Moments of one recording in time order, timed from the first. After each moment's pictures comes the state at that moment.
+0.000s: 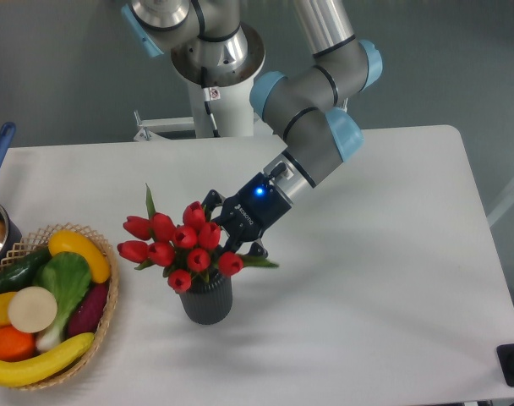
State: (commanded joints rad) arm 2.61 -1.90 -1.96 -0.79 0.37 1.51
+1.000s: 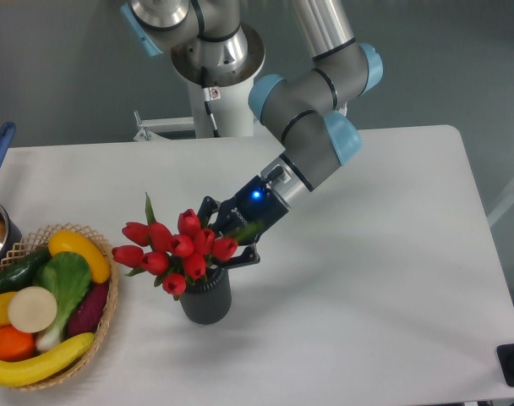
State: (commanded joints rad) arm 2.60 -1.90 -1.94 -0.79 0.37 1.49
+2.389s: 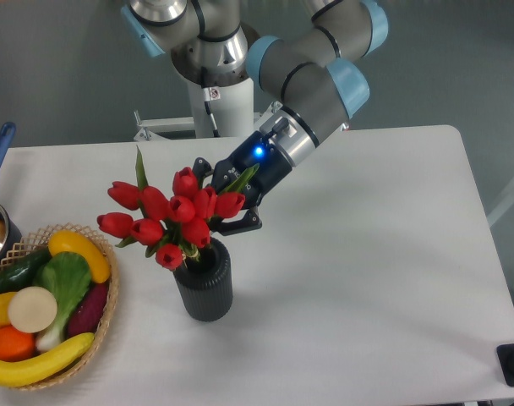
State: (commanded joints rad) arm 2.61 -1.76 -1.85 -0.79 0.29 1.18
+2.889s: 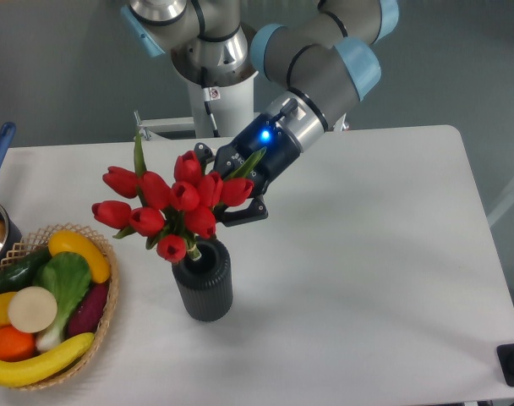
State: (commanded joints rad) arm 2.62 -1.74 -1.77 -0.79 0.28 1.07
